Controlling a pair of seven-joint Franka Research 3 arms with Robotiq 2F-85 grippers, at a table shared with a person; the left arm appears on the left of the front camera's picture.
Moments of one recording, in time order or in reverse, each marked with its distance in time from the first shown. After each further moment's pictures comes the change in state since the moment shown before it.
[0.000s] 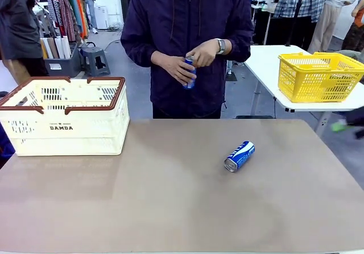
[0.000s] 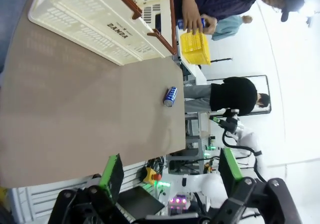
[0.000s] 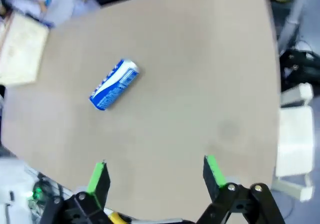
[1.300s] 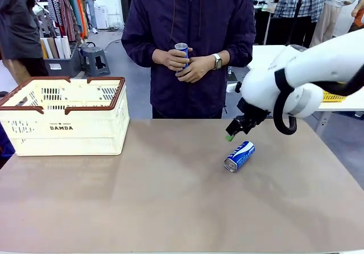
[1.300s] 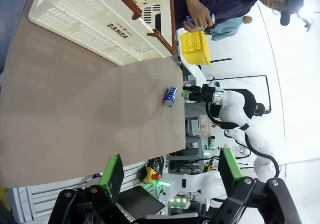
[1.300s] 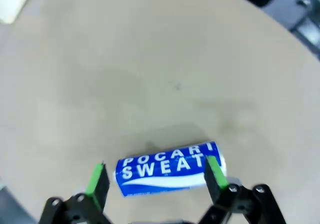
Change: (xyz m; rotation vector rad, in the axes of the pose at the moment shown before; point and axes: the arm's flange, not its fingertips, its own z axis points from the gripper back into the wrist) left arm 0.000 0.000 0.000 0.000 0.000 0.000; right arm 0.104 0.131 -0.229 0.014 0.251 0.503
